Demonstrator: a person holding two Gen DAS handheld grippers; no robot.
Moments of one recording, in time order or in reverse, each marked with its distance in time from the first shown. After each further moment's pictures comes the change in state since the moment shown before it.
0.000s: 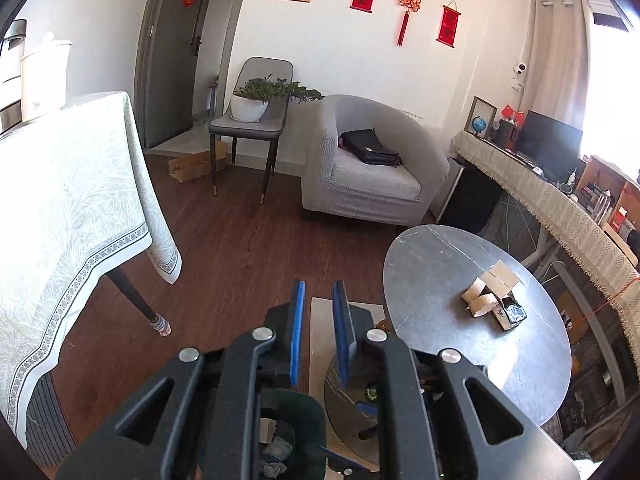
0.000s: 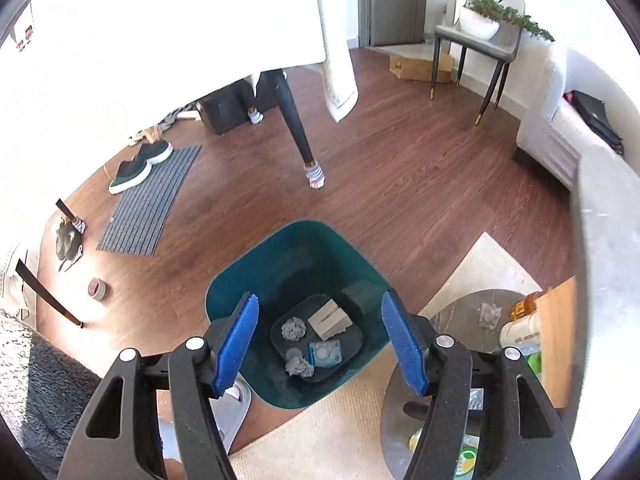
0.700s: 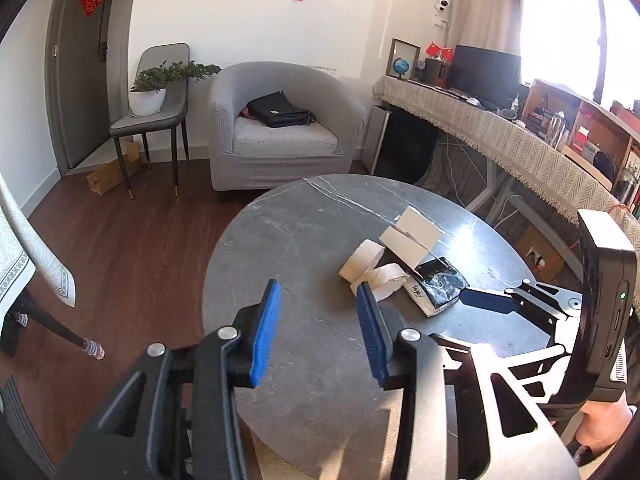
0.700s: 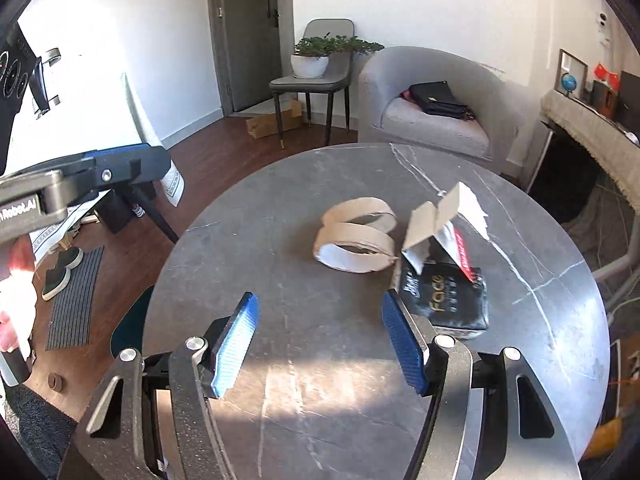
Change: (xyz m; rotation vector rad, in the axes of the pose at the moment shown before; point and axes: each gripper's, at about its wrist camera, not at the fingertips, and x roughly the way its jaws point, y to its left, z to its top) left arm 0.111 -0.173 -0.034 0.216 0.127 -0.186; right arm -0.157 -0.199 -0.077 0.322 -0.174 -0.315
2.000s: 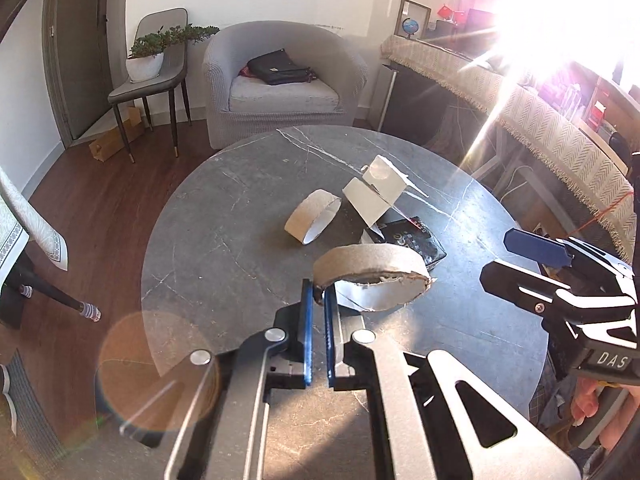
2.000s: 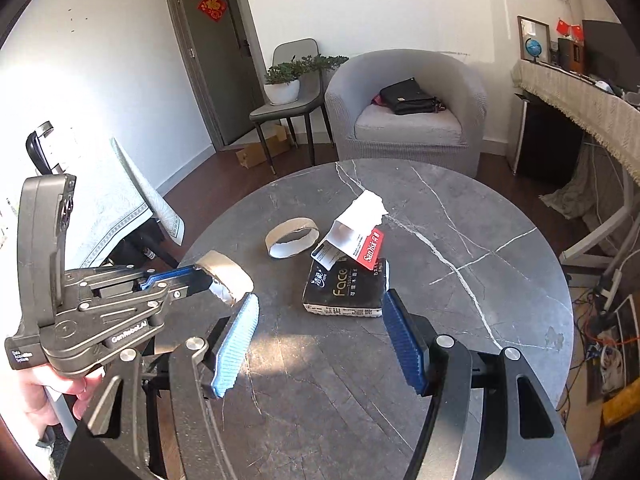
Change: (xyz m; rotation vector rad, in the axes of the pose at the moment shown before) left arm 0.022 -0.052 -0.009 -0.031 0.140 0.045; right arm -0.063 -0.056 -0.002 0.150 -0.061 0.070
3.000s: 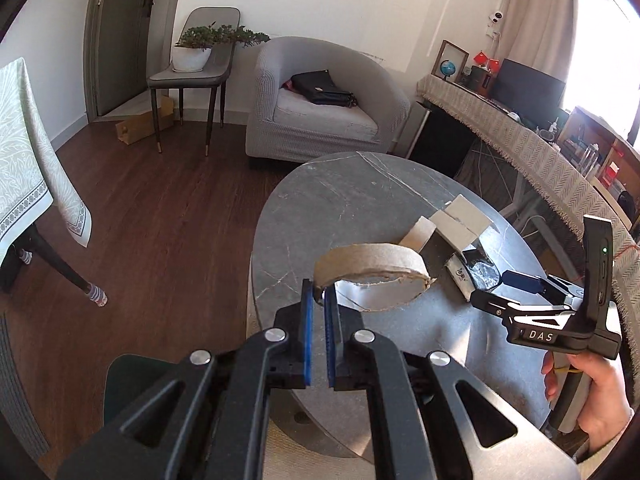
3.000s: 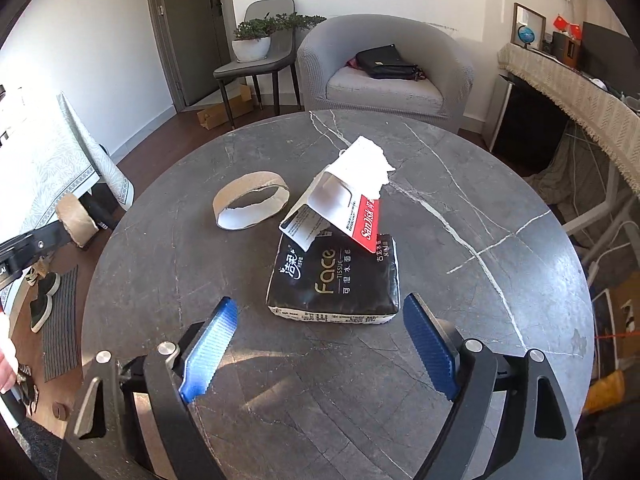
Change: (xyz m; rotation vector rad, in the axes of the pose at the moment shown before) left arm -0.026 0.108 -0.020 -0.160 -0.091 0.010; right arm 0.087 0.006 -0.004 -0.018 0.140 -0.164
